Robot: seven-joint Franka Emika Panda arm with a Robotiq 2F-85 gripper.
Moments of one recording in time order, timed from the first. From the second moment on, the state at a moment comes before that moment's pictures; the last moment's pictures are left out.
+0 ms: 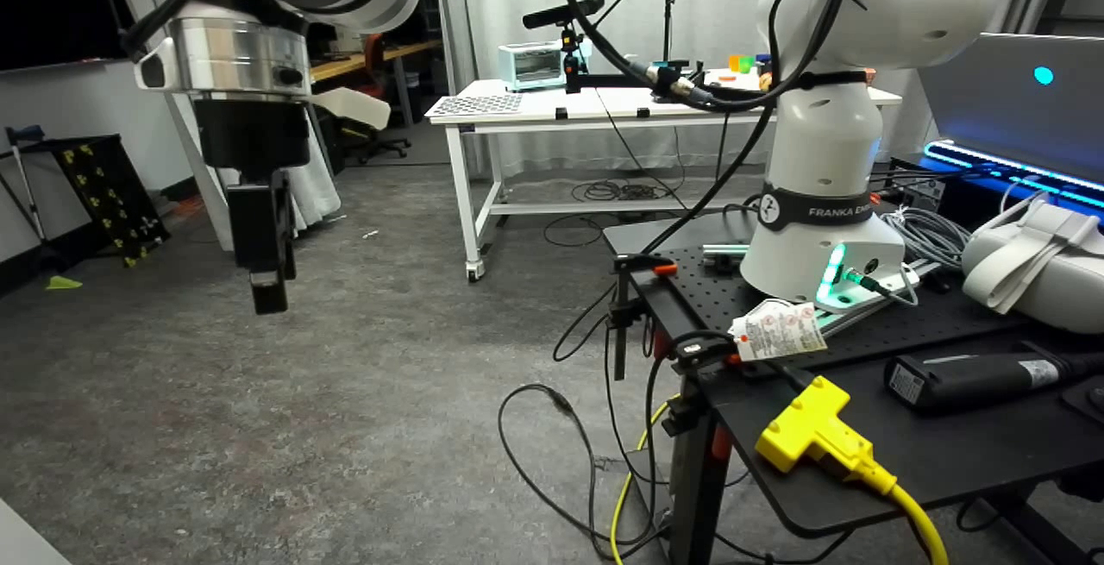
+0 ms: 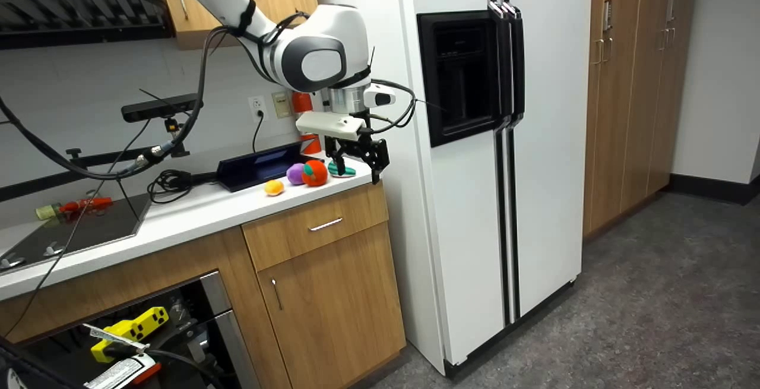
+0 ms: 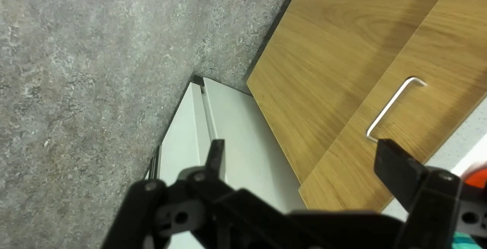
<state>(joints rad) 0.00 0.28 0.10 -2.09 0.29 2.50 -0.38</state>
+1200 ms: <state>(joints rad) 0.02 0.69 0.24 -1.73 0.28 2.50 -0.30</state>
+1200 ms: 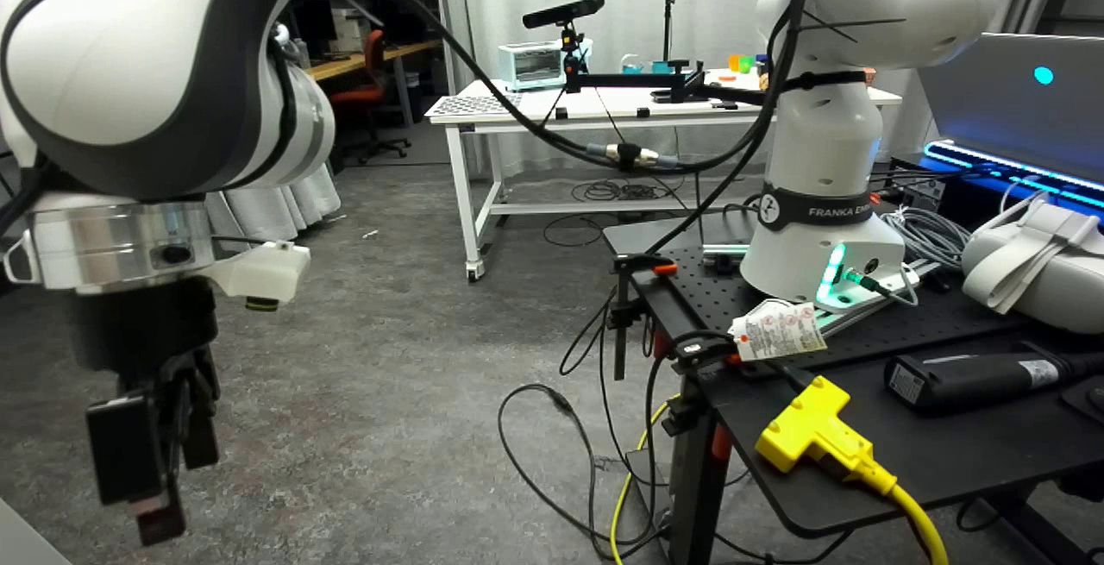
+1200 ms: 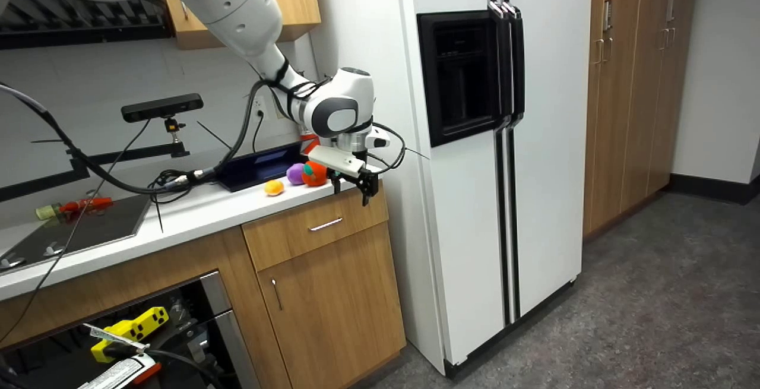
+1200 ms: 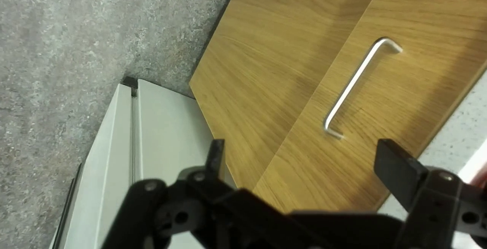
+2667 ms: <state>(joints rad) -0.03 0.88 0.39 -1.63 0.36 2.50 -0.33</state>
